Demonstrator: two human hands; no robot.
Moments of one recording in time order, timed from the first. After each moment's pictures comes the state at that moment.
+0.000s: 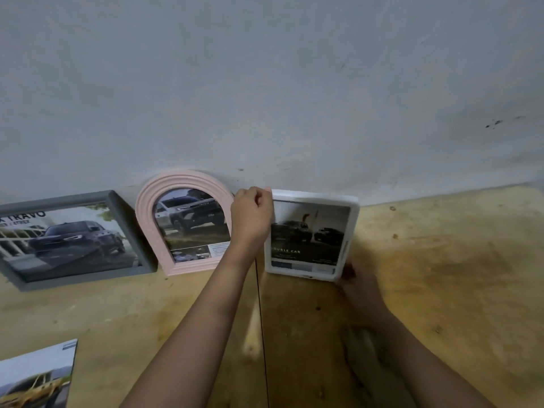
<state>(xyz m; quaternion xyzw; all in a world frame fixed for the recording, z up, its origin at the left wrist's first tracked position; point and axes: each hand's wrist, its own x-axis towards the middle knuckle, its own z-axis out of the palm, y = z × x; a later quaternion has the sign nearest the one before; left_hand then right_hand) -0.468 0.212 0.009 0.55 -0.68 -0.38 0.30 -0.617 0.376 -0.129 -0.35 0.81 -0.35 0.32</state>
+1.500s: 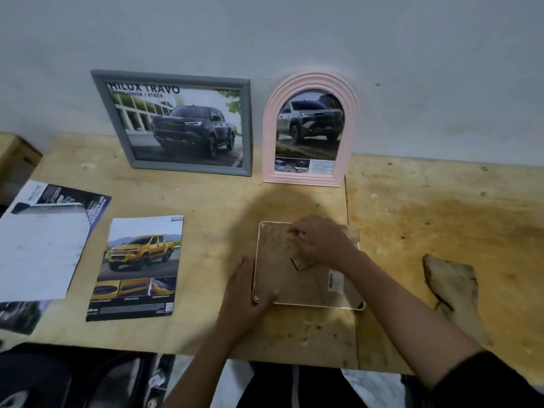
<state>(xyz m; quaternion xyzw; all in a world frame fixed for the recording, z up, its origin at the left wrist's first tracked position) -0.141 0.391 -0.168 0.54 -0.72 -0.41 0.13 -0.362 0.333 -0.093 -0.75 0.62 -0.05 0.20</state>
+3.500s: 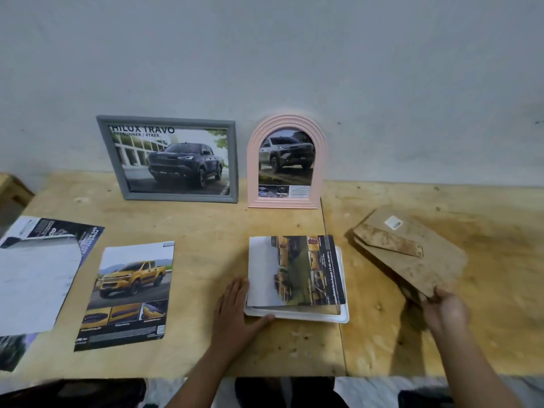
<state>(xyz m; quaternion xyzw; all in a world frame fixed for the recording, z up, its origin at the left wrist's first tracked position) -0.141 0.412 -0.157 0.56 -0.75 -0.33 0.09 -0.507 0.508 -0.097 0.23 0.60 -0.71 0.28</state>
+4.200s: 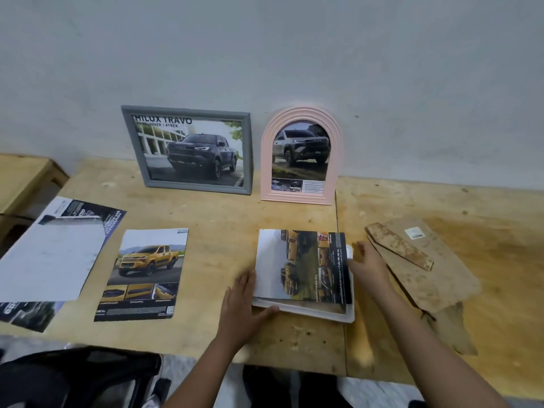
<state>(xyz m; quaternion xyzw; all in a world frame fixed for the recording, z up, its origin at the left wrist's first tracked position) -0.151 0.409 -0.155 0.59 -0.75 -0.30 0.07 -0.425 0.409 -0.090 -0.37 0.84 -0.25 0.32</state>
